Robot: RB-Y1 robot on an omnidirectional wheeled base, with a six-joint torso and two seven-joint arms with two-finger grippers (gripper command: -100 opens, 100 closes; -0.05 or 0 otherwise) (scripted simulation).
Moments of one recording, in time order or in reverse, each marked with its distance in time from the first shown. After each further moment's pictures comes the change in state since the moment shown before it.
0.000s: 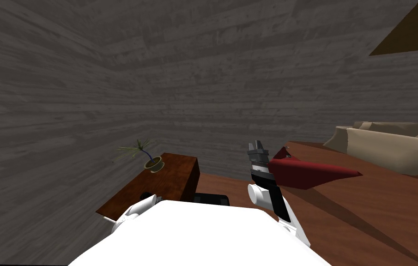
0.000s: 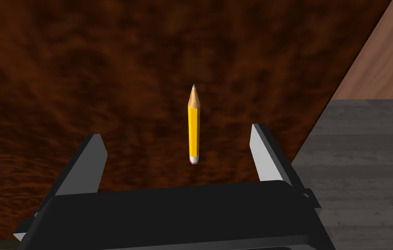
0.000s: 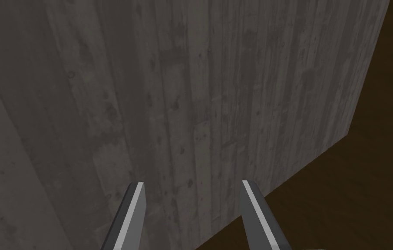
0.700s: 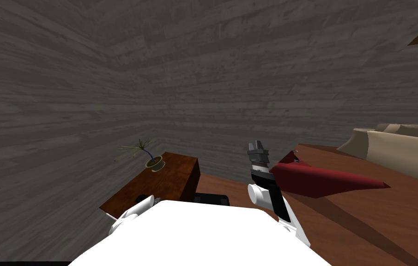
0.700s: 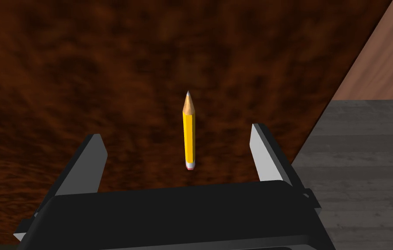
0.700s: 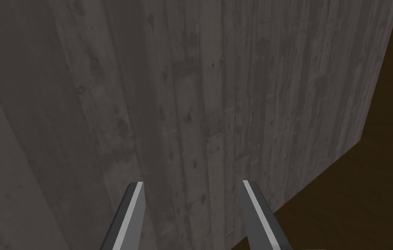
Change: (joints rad) left arm -0.043 -0.014 0.121 0.106 0.012 -0.042 -0.191; right arm 0.000 0.000 0.000 0.000 0.000 0.000 0.000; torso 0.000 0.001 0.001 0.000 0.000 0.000
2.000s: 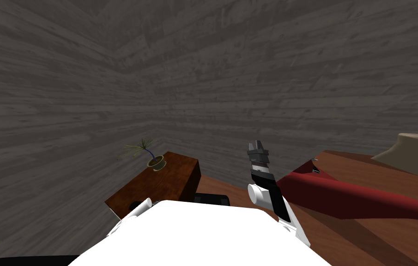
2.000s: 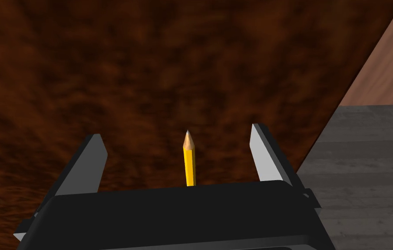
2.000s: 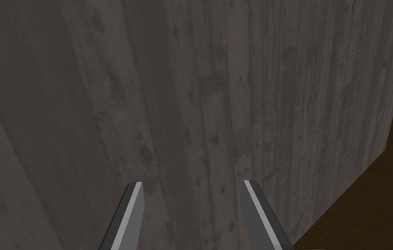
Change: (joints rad) left arm -0.070 -0.021 0.215 0.184 0.021 -0.076 -0.348; right arm 0.000 0.000 0.000 0.000 0.000 0.000 0.000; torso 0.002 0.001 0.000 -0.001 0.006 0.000
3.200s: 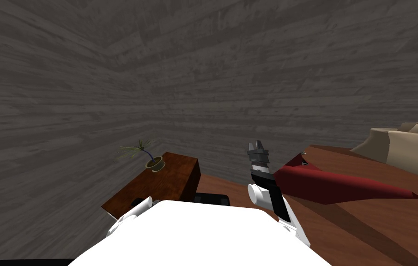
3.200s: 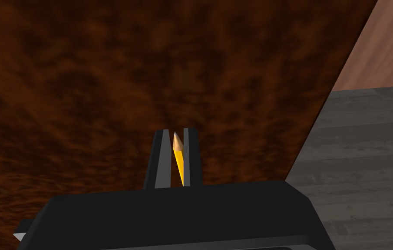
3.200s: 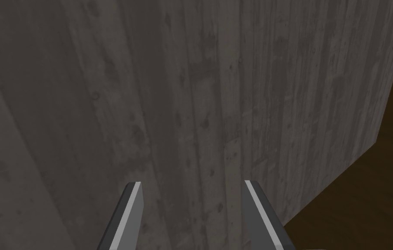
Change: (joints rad) left arm 0.042 0.011 -0.113 -0.102 -0.010 0.044 0.133; right arm 0.000 0.000 0.000 0.000 0.000 0.000 0.000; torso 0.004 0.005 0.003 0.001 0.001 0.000
